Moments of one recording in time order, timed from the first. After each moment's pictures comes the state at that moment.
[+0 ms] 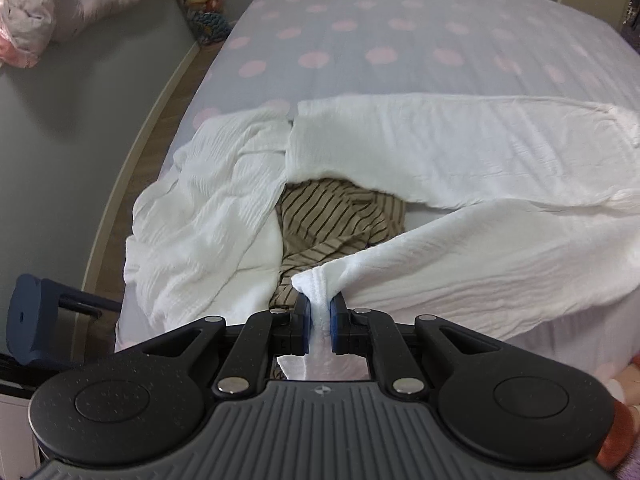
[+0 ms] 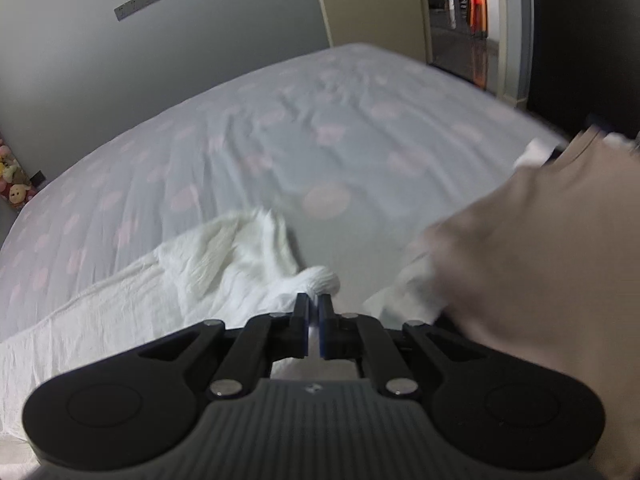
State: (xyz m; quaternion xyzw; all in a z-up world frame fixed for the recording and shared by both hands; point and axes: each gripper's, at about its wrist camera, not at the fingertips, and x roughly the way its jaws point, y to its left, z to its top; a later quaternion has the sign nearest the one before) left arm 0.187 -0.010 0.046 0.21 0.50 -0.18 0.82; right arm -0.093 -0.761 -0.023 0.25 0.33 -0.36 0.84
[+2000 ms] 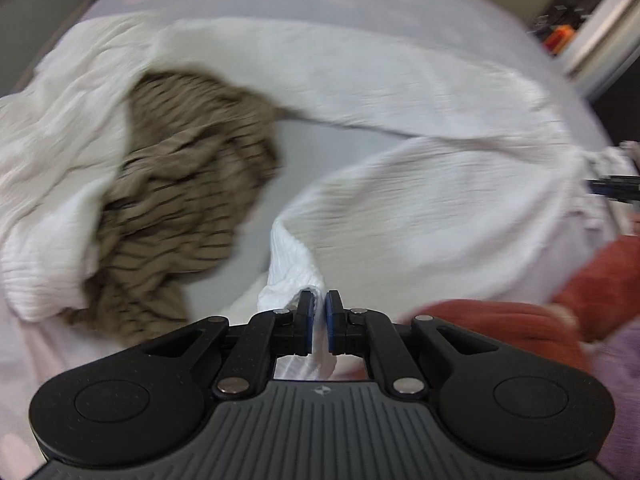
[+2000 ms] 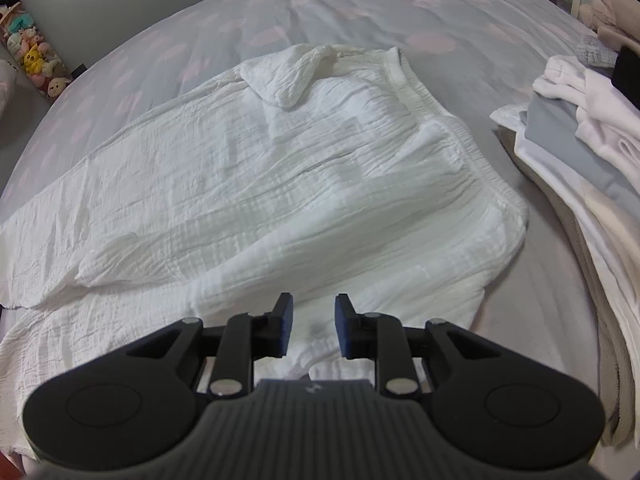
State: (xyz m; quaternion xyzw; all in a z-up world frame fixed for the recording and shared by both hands) left arm 0.137 0.013 -0.051 0.09 0.55 -0.36 0.75; right arm -0.057 -0.644 -0.130 0.27 0.43 -0.25 0.82
